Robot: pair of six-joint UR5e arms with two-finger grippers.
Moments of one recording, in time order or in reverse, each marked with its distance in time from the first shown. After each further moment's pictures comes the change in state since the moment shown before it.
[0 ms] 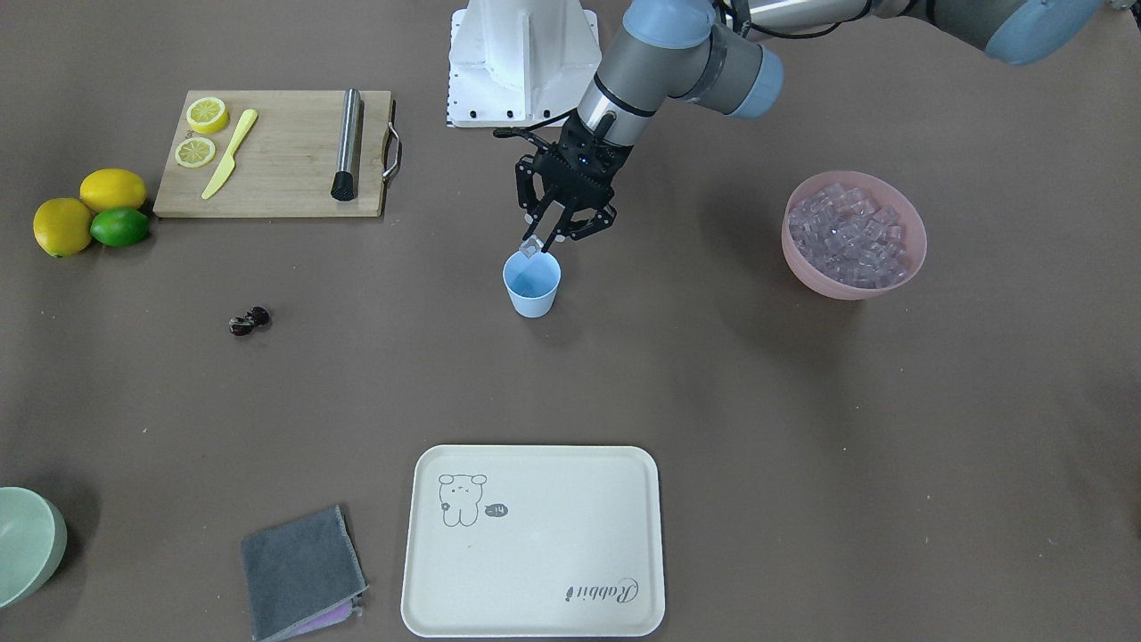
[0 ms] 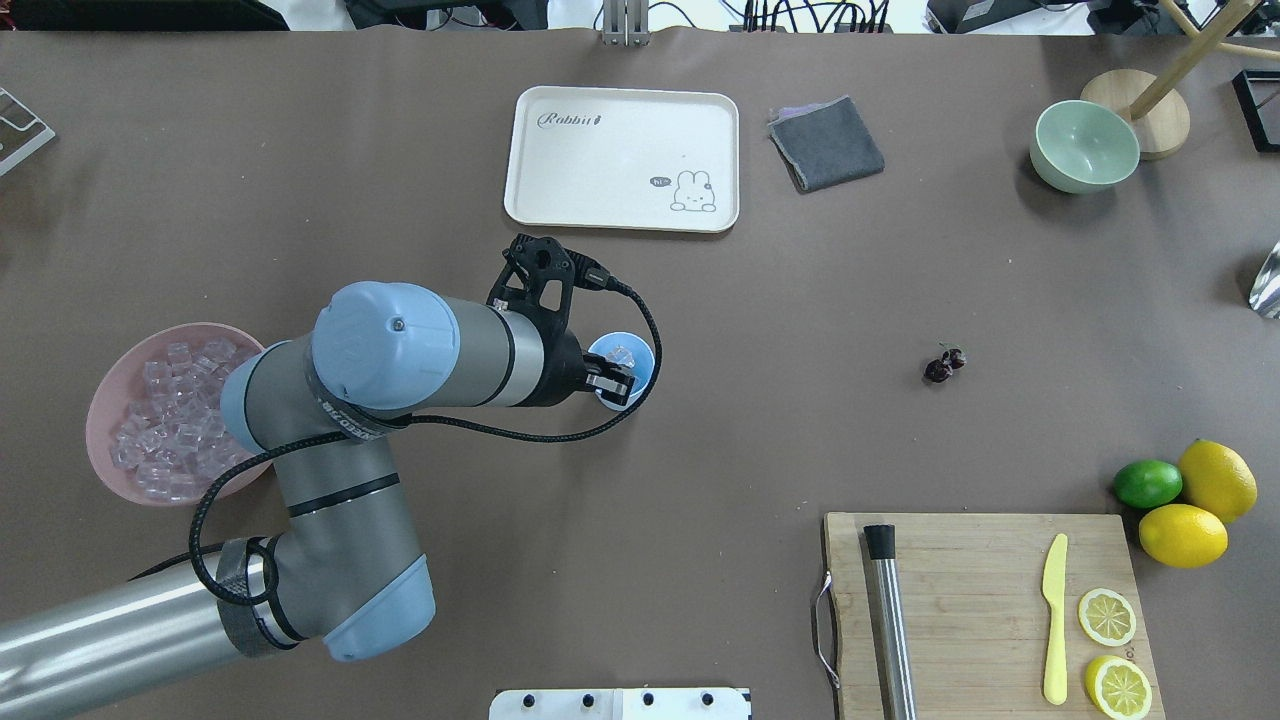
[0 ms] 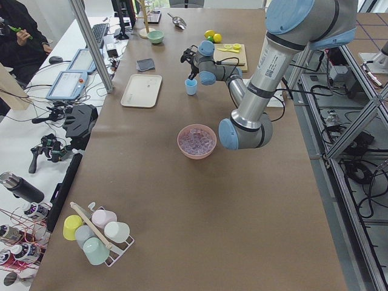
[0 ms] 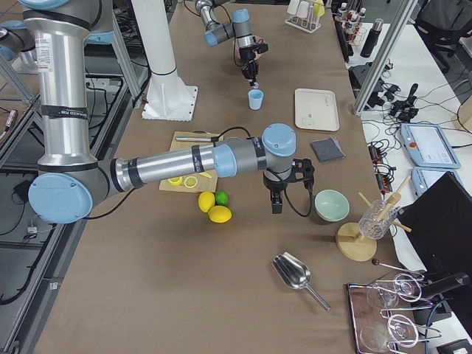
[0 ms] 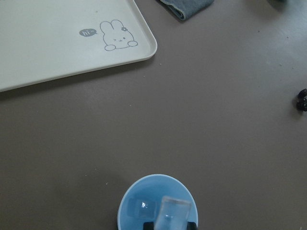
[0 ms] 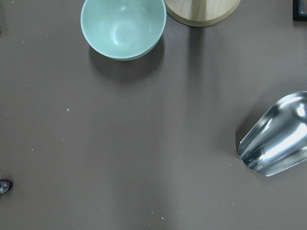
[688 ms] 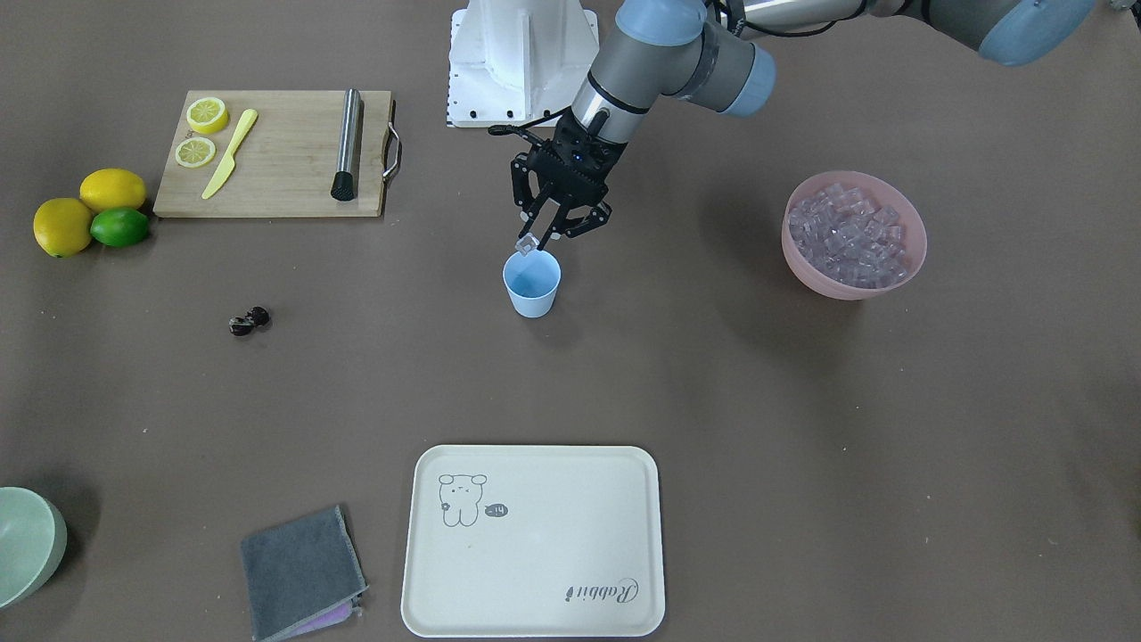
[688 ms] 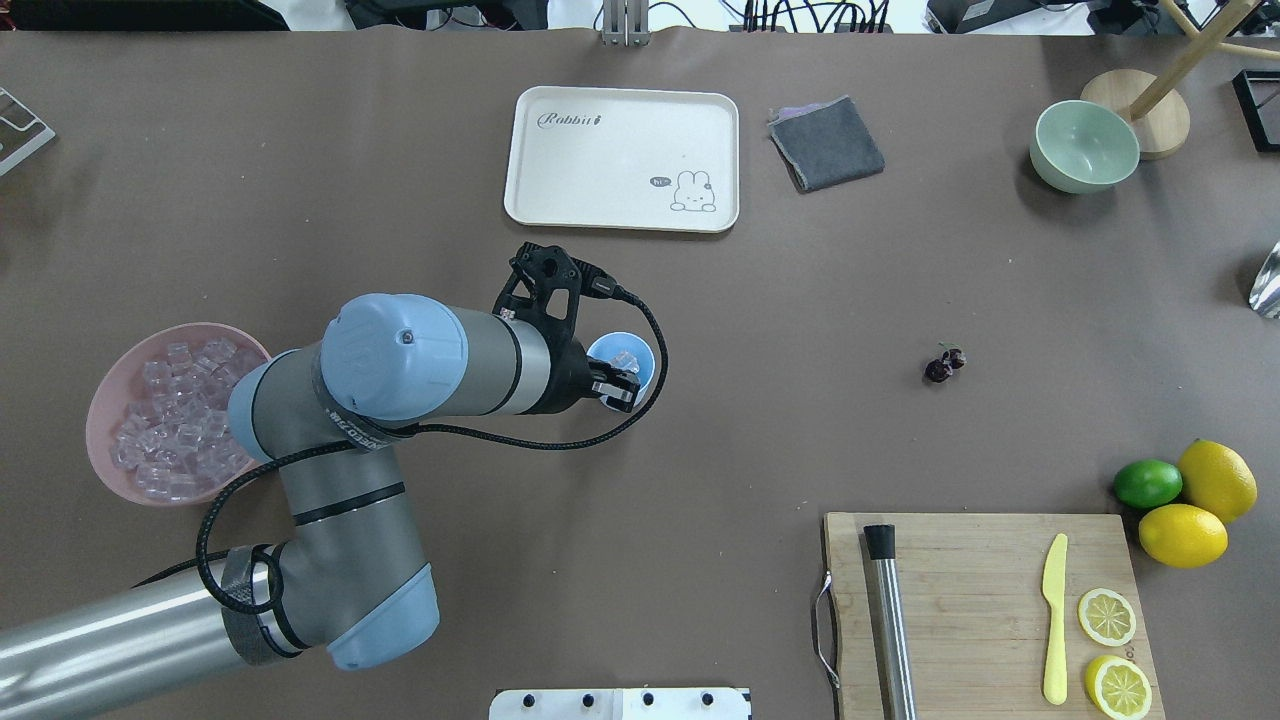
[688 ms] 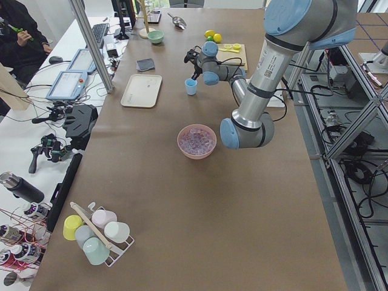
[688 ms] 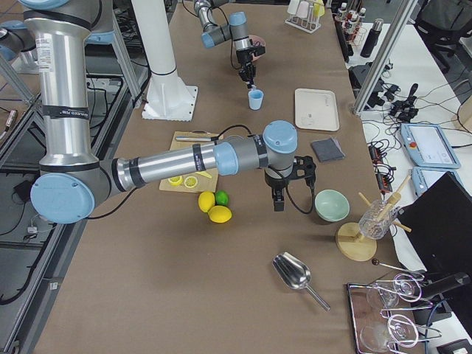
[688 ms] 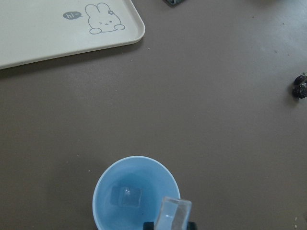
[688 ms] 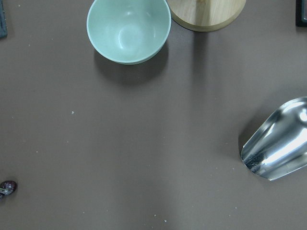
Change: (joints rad) left arm 0.002 -0.003 0.000 0.001 0.009 0.001; right arm 0.000 0.007 0.004 0.000 0.001 0.000
